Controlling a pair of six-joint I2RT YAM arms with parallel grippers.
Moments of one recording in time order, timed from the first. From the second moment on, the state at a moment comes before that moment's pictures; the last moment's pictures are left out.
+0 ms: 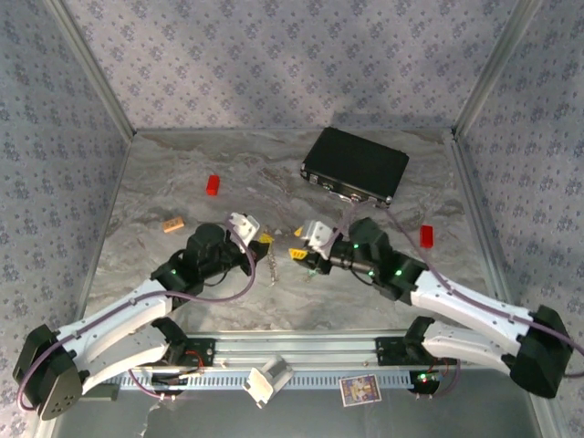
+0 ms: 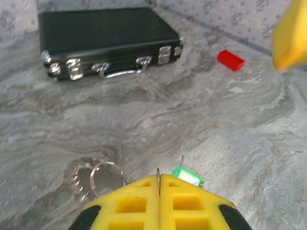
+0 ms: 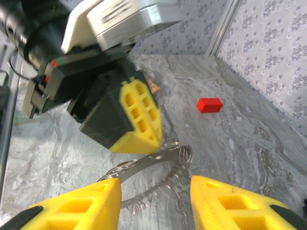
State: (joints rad) left arm -0.77 0.89 0.50 0.05 0.18 -0.07; right arm 0.86 0.96 0.65 0.05 -0.26 -0.30
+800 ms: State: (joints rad) left arm -0.79 0.88 0.42 0.38 0.51 0.04; right arm 0.72 1.09 0.55 0.26 -0.72 -0.16
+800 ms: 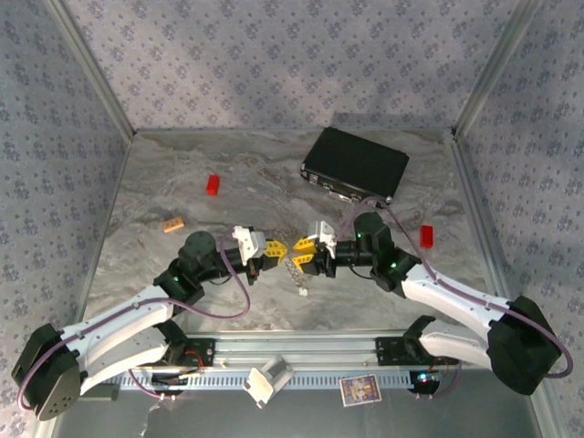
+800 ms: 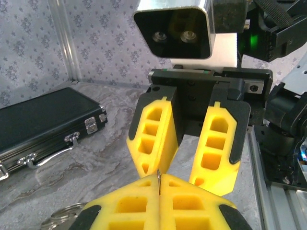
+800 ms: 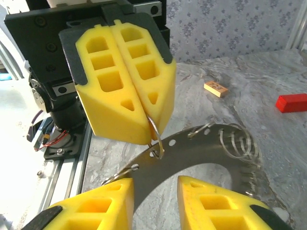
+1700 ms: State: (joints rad) left arm -0.80 0.88 0.42 0.39 0.59 0.06; right arm 0.73 1.09 0.57 0.28 -0.80 -0.15
